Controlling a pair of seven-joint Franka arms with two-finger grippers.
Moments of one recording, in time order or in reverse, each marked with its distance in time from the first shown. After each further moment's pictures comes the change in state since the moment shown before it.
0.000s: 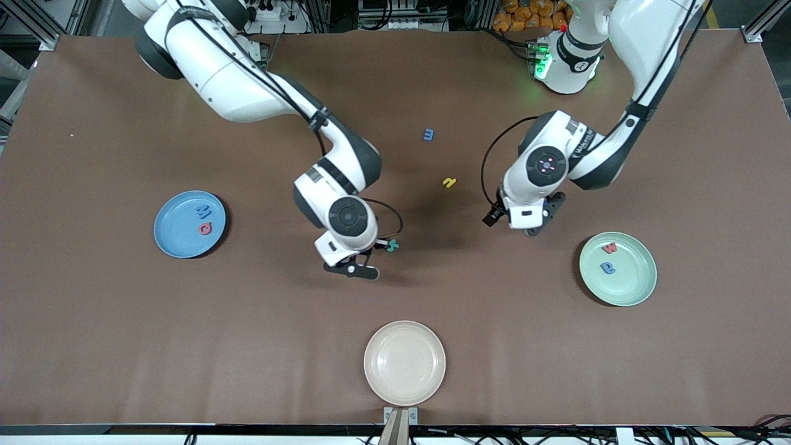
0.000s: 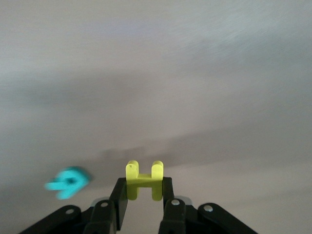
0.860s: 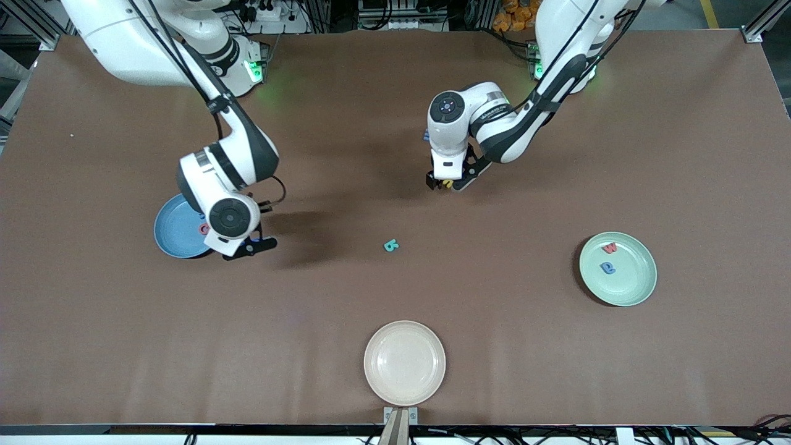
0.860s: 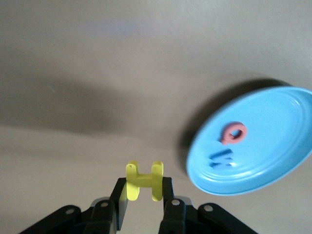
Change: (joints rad) left arm -0.274 0.108 0.004 -0.086 0.365 0.165 -0.410; right arm -0.327 -0.433 -0.018 -0.631 -0.119 -0.116 -0.652
